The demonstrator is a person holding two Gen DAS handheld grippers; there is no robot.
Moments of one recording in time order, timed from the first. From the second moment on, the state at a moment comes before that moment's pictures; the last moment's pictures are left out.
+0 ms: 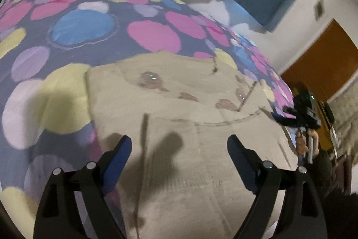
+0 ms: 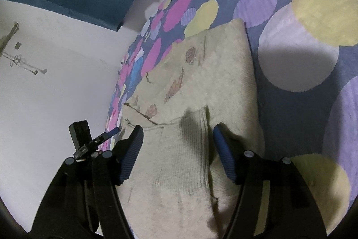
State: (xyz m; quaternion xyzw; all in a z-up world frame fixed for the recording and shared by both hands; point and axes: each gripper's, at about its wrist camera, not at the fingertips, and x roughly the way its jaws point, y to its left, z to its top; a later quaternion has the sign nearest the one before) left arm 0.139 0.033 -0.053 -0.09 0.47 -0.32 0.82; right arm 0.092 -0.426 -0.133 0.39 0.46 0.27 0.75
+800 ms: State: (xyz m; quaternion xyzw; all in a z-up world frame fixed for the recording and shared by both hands) left arm 0.159 0.019 -0.077 -0.09 0.51 -0.35 0.78; right arm 0.101 -0.408 -0.136 0.31 0.50 0.26 0.77
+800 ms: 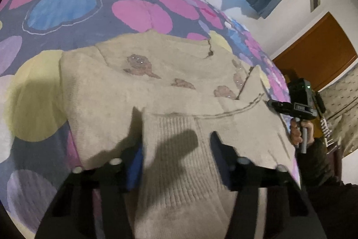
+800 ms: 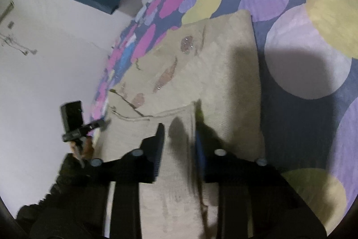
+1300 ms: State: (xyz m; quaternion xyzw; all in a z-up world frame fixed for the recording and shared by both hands) left arm 0.132 0.016 -0.020 -0.03 0.42 -0.29 0.86; right arm 0.081 -0.392 -0.063 0.21 0.41 0.25 0.85
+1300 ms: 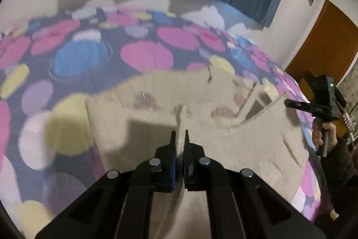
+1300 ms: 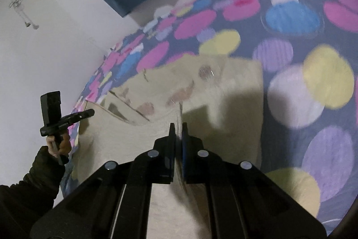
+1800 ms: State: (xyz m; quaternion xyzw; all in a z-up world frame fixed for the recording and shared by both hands) left arm 0.275 0.017 -0.050 -0.01 0.44 -0.16 0.88; right arm 0.231 -0.399 -0.087 0.24 0.43 0.20 0.85
